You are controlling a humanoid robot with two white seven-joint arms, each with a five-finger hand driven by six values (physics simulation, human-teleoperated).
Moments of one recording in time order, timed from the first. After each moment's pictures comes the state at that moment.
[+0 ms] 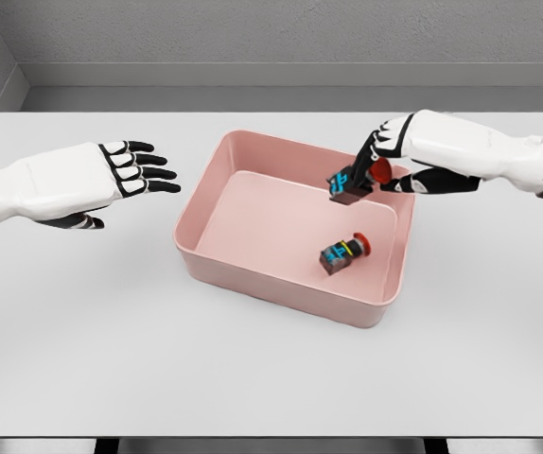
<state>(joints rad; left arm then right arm) -0.60 1.09 -0.67 -1.76 -0.41 -0.61 -0.20 -0.69 -0.91 0.66 -1.66 -0.05 -0.61 0.41</state>
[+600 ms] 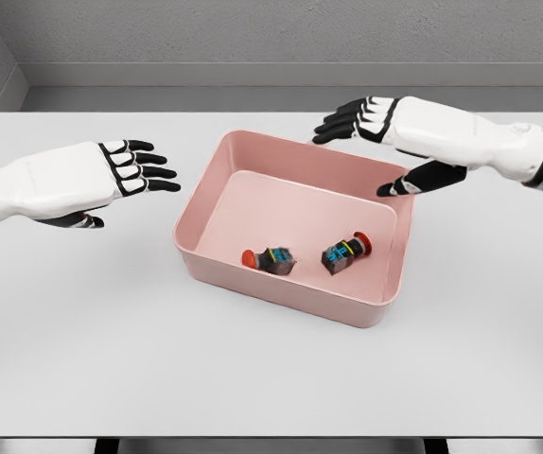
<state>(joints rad) -0.60 1.09 -0.67 -1.76 -0.41 -0.61 -0.20 -0.73 -0.90 0.68 -1.66 -0.05 -0.61 0.40</state>
